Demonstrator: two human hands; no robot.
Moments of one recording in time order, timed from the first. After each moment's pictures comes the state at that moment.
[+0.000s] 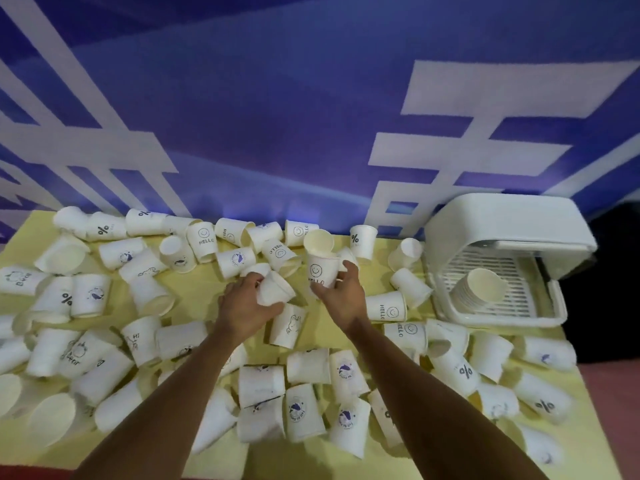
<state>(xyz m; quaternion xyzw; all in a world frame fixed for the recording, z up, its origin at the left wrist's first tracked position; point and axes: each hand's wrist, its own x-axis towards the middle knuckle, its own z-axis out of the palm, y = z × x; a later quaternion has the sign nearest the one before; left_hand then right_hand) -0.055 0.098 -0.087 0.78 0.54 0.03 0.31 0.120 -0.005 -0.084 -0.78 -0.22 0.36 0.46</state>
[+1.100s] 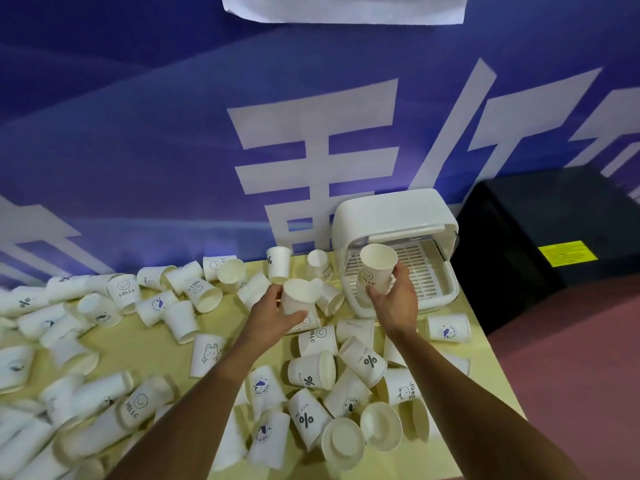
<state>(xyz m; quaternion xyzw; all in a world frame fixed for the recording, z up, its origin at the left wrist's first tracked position) 0.126 -0.040 -0.045 0.77 0.43 0.08 0.46 0.320 -0.197 -0.069 -0.87 -0.18 0.10 0.45</state>
